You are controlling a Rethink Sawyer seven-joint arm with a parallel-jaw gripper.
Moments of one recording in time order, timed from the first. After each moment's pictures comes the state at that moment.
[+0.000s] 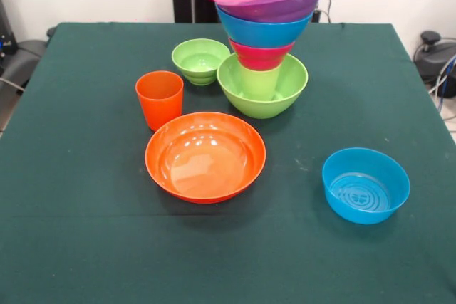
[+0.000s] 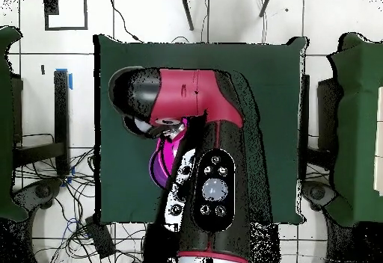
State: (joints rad) arm -0.04 -0.73 -0.09 1.35 -0.12 1.28 2.52
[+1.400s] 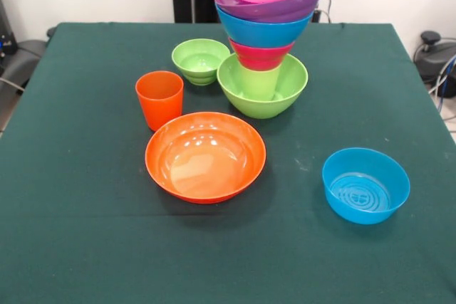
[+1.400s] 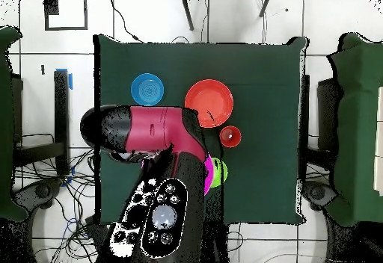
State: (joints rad) arm 0.14 -0.71 -0.26 1.51 -0.03 1.08 2.54
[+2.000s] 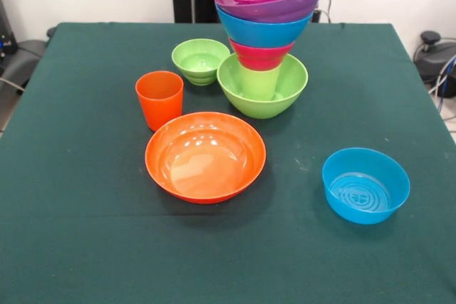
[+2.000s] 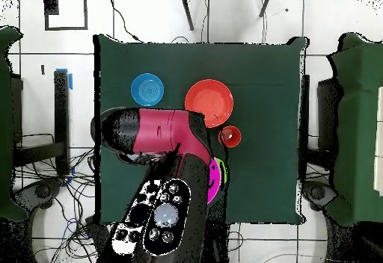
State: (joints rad) arm 0.15 -0.68 -0.31 1.51 -0.03 1.08 2.54
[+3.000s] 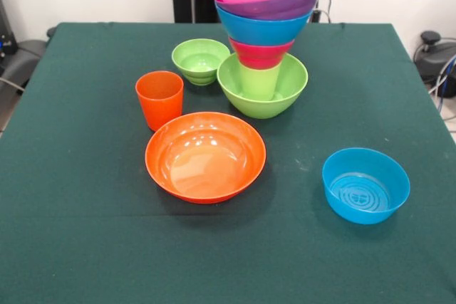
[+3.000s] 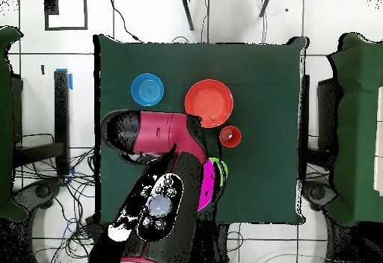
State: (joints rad) arm 0.19 -0.60 -0.36 1.51 0.03 1.04 2.54
